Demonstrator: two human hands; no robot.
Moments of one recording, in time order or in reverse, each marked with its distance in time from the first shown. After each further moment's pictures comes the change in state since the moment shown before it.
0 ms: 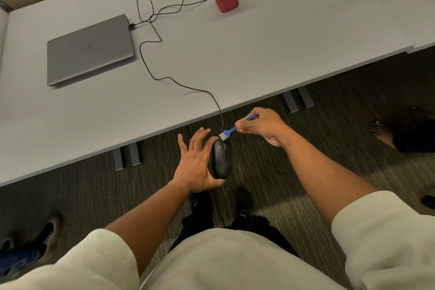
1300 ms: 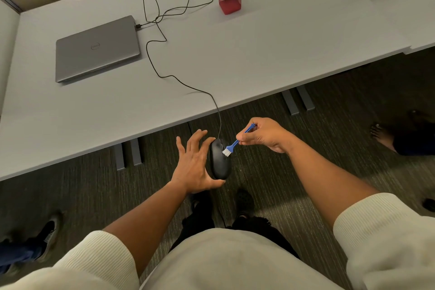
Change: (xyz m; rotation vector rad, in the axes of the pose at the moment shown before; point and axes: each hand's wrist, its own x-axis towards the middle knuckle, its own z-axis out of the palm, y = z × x) left_hand -0.025 -0.001 0.001 -0.062 0.053 -0.023; right_hand -0.021 0.021 0.006 -0.066 -0.105 0.046
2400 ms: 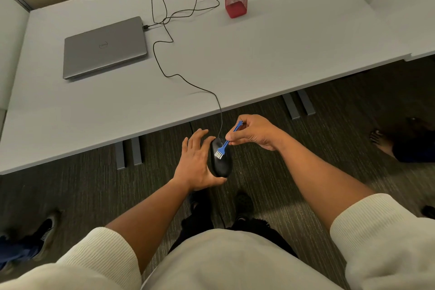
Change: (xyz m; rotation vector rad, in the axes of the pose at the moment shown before) left_hand -0.006 -0.002 -0.003 -0.094 0.029 -0.041; right_hand -0.008 -0.024 0.031 -0.022 -0.166 -0.104
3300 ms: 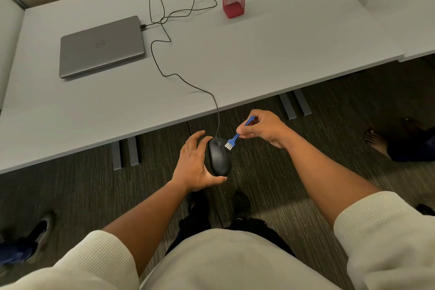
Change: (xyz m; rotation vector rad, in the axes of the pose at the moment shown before) left_hand -0.007 0.003 0.001 -0.156 0.016 -0.068; right_hand -0.006 0.008 -0.024 -0.137 0.194 -0.009
